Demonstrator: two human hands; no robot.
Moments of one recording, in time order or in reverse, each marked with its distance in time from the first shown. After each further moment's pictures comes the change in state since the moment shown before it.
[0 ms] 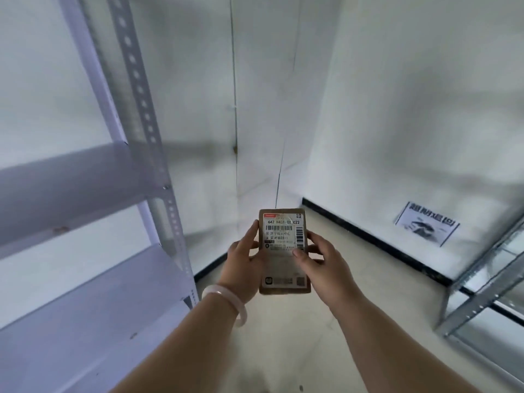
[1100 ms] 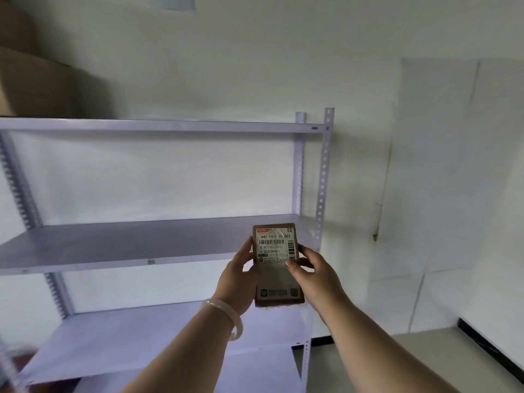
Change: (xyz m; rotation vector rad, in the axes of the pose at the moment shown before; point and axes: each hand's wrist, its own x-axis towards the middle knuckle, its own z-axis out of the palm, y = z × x) left_hand -0.265 0.149 -0.165 -0.107 0.673 0.109; right_hand -0.155 -0.227 0.062 0.170 -0.544 -0.407
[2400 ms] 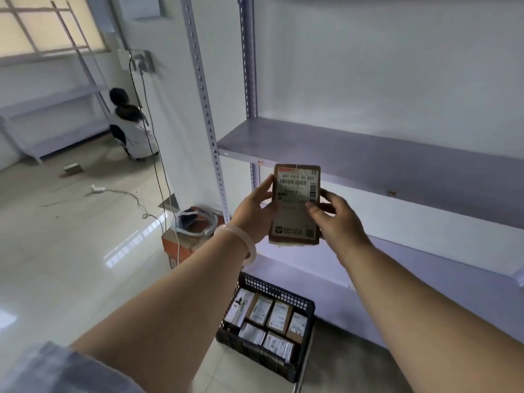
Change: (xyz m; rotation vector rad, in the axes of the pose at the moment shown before) left_hand -0.004 -0.133 -0.505 0.158 0.436 -0.286; right_hand -0.005 -0.058 0.540 0.090 -0.536 0.041
